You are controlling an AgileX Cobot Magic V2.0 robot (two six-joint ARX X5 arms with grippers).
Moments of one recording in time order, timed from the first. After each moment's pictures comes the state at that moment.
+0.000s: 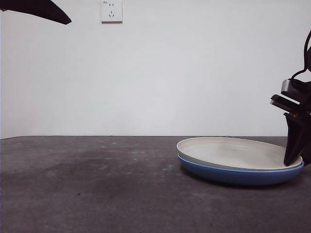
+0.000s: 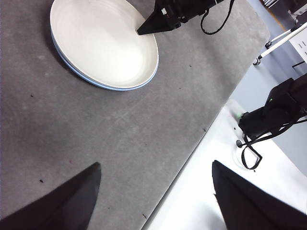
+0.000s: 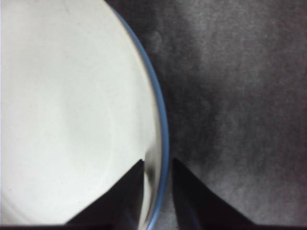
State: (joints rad) left arm -0.45 1.07 1.10 -0.88 0.66 0.01; right arm -0.01 1.62 0.89 -0.44 -0.44 0.15
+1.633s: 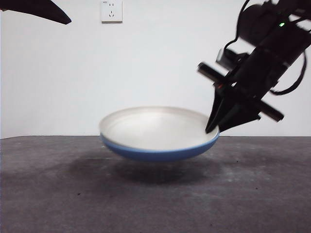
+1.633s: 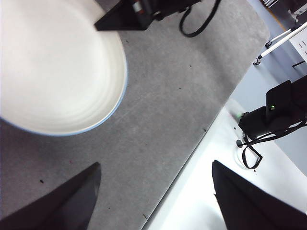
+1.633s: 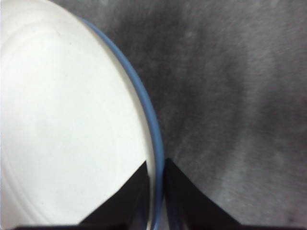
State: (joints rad) left arm -0.45 1.07 1.10 -0.88 0.66 0.01; right arm 0.35 1.62 0.99 -0.27 -0.39 0.41
